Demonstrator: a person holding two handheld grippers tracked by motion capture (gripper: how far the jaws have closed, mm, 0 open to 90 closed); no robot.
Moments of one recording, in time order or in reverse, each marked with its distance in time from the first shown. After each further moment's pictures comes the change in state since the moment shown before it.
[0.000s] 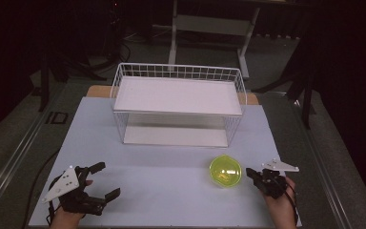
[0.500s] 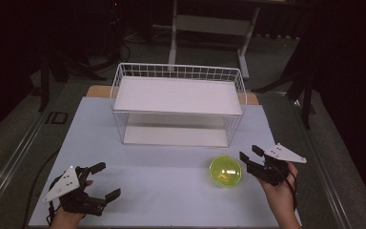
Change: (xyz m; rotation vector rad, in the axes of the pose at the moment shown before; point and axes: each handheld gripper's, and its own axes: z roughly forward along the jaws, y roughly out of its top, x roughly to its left) left arm 0.000 -0.001 0.001 0.004 -0.005 0.003; right arm 0.014 0.054 -0.023 -0.232 -0.020 -0.070
